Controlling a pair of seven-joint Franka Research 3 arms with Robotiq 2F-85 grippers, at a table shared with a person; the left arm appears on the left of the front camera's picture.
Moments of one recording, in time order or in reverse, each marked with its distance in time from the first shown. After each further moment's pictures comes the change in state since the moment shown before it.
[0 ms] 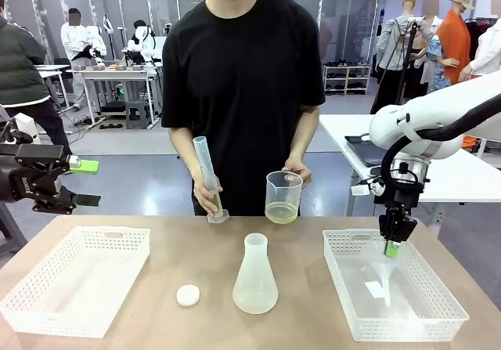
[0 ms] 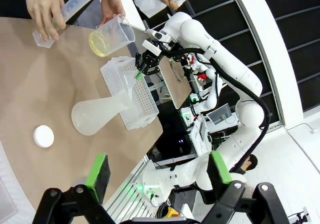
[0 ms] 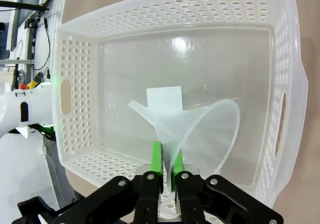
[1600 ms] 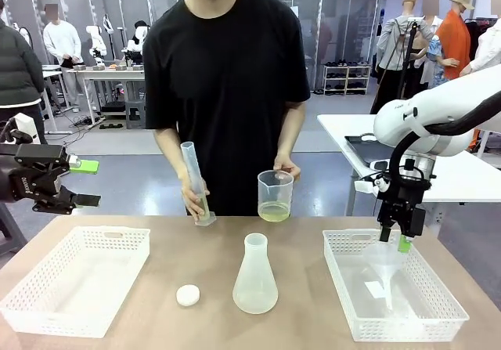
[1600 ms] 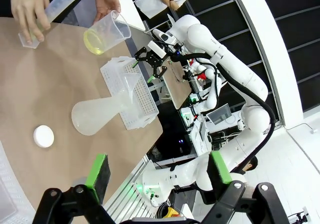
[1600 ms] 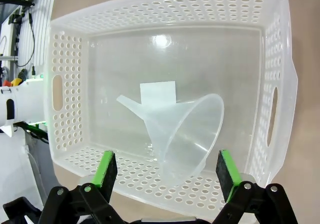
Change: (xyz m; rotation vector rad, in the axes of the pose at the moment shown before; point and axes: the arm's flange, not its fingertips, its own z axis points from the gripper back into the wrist) left arm 0.000 0.000 0.000 0.000 -0.001 0.000; right arm 0.001 0.018 0.008 -0.105 0.018 0.034
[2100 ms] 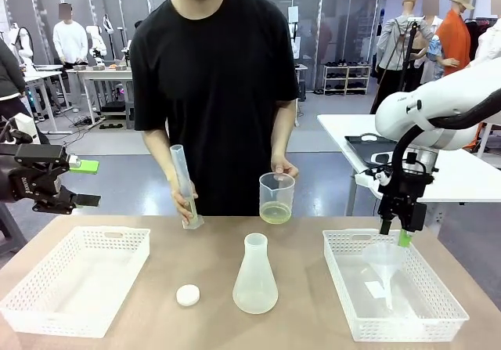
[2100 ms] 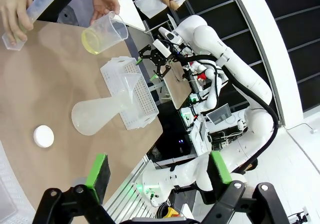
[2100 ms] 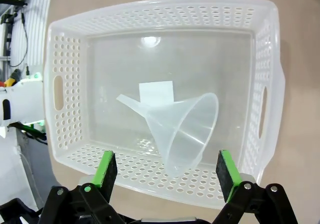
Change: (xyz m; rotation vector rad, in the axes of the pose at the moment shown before) left arm 0.000 0.000 0.000 0.000 0.000 0.000; right arm 0.007 0.015 0.017 -0.054 0.011 0.009
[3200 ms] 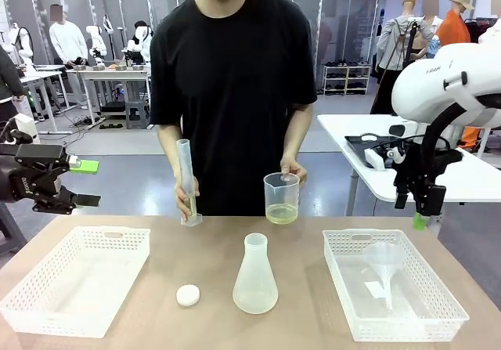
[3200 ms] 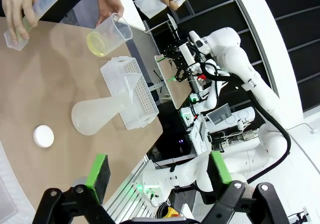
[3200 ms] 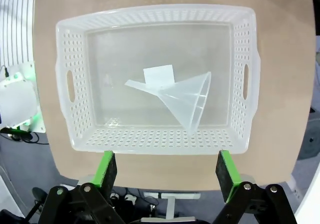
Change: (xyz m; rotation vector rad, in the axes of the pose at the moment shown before) left arm 0.000 0.000 0.000 0.000 0.001 0.000; right arm 0.029 0.094 0.054 -0.273 0.108 -0.033
